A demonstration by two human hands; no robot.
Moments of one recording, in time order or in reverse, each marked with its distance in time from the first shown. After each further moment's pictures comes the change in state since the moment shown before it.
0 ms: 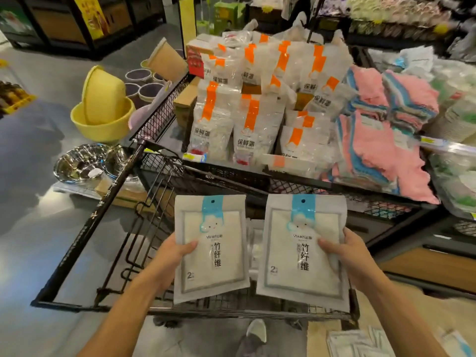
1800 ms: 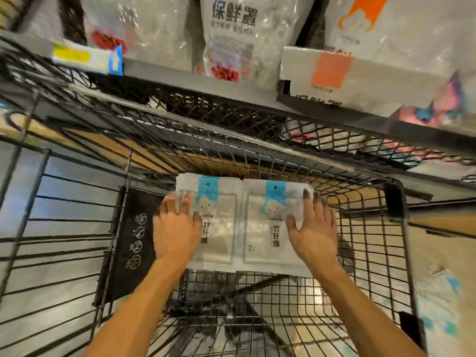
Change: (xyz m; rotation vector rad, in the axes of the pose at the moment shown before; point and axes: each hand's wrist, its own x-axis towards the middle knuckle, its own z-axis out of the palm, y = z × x) left_hand 0.309 -0.172 0.051 1.476 0.290 0.155; right_hand 0.272 0.224 0.059 -1.353 0.178 -0.020
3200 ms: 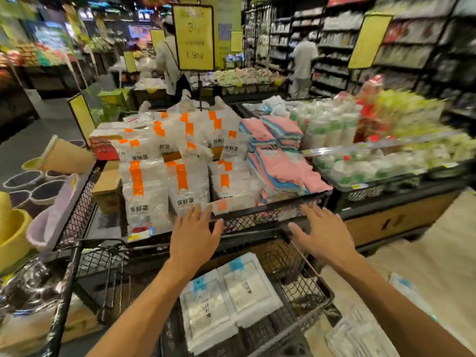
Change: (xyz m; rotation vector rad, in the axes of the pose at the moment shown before) left_hand -0.202 0.056 -0.395 -0.052 0.263 0.715; right_hand -0.320 -0.009 -0.338 0.015 0.401 0.174
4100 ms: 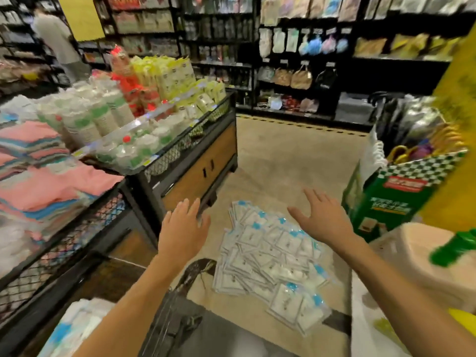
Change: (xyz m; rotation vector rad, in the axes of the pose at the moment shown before) left_hand -0.088 0.436 0.154 0.007 -0.224 0.817; right_hand -0.315 0.385 -0.024 0.046 0.136 0.873
